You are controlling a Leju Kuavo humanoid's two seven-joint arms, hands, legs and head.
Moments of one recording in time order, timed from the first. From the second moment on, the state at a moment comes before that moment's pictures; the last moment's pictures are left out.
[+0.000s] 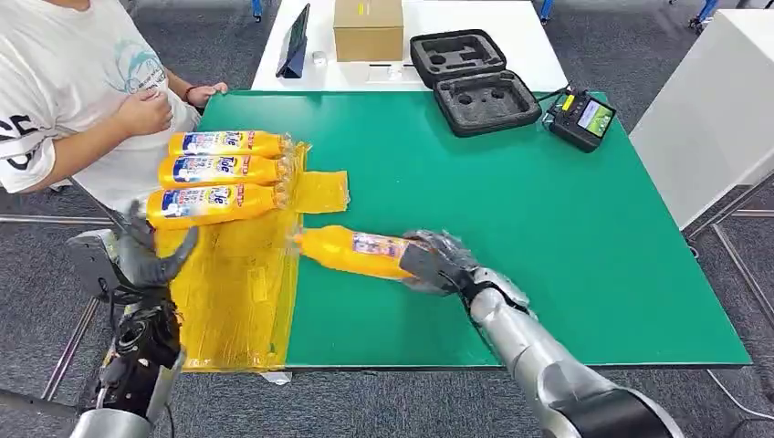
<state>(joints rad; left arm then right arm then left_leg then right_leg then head) -0.32 0.00 0.14 -1.05 0.38 0.16 -0.53 -0.65 0.12 0.08 -0.47 0.58 -0.07 -0.63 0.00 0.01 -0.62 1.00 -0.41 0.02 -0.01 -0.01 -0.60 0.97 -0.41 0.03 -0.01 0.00</state>
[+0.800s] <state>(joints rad) -0.13 -0.01 -0.01 -1.26 0.57 -0.09 -0.42 -0.42 0.17 0.23 -0.94 0.11 -0.19 -0.70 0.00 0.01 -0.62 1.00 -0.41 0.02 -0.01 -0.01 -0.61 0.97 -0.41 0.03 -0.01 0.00</state>
